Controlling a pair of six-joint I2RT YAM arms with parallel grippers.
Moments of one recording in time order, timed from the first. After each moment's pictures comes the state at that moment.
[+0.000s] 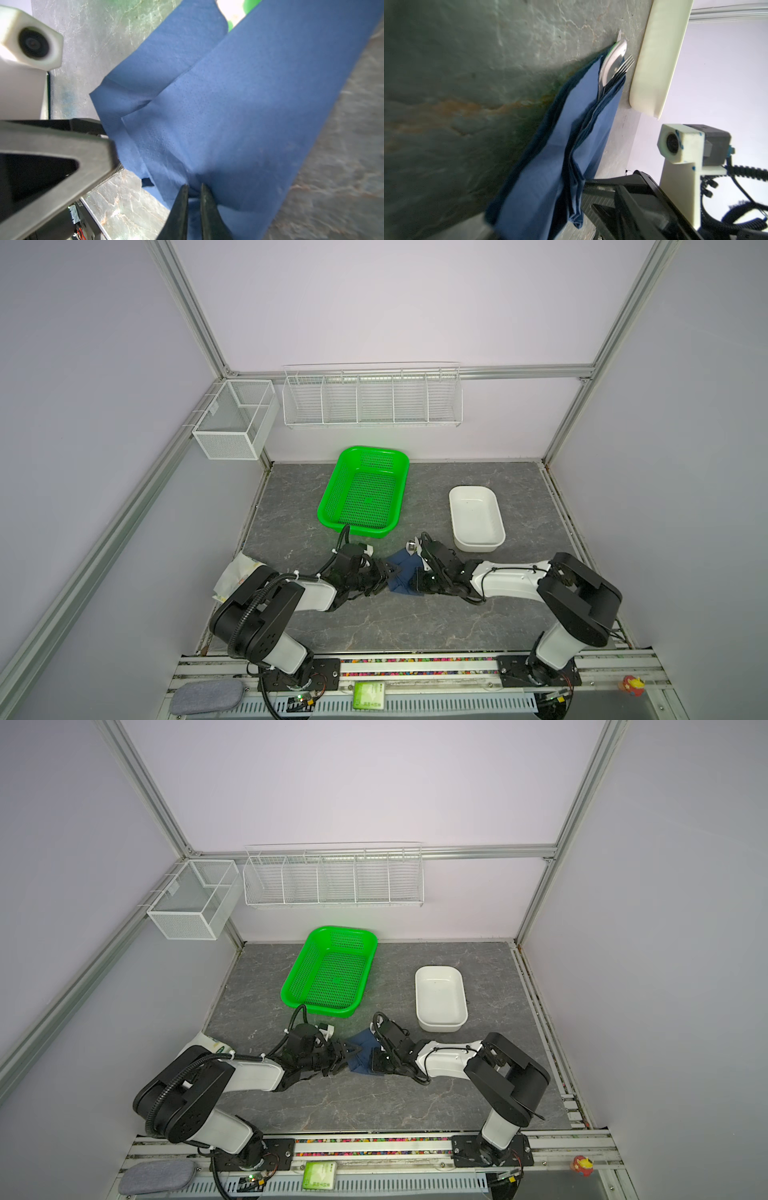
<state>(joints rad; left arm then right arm) -0.58 1.54 0.38 0.52 0.54 -1.21 0.89 1.67 0.76 -0.01 -0.19 0.89</state>
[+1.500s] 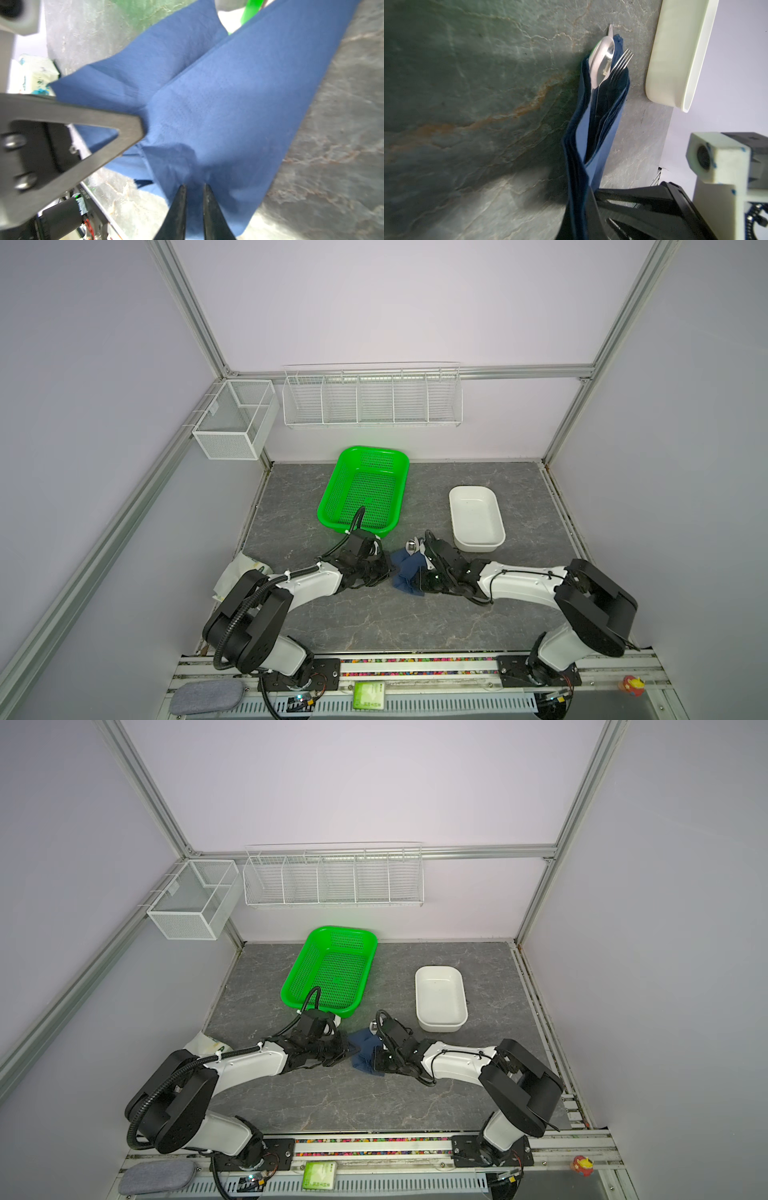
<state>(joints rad) -0.63 1.48 0.62 0.03 0.44 -0.99 0.89 1.58 0.76 -0.08 -0.19 0.87</state>
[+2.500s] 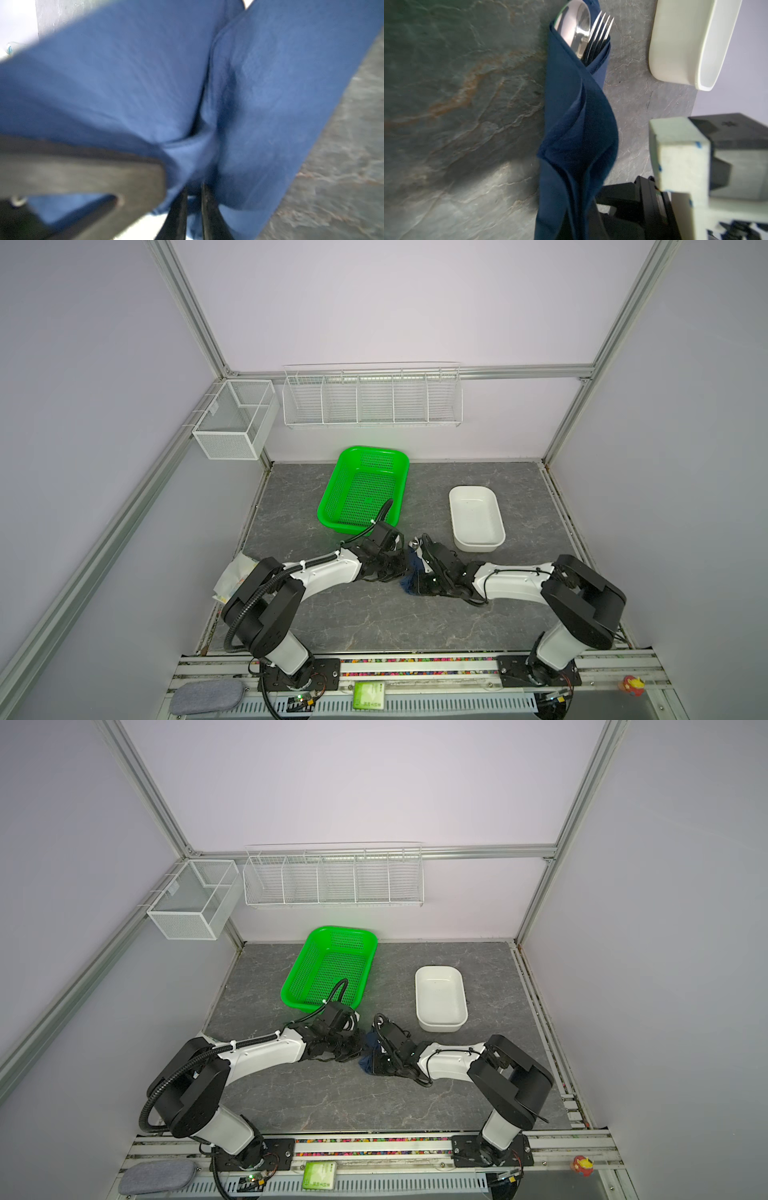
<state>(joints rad) -0.76 1.60 0.86 -0.20 0.37 -0.92 0.90 1.65 0.74 0.00 -0.21 0.87</state>
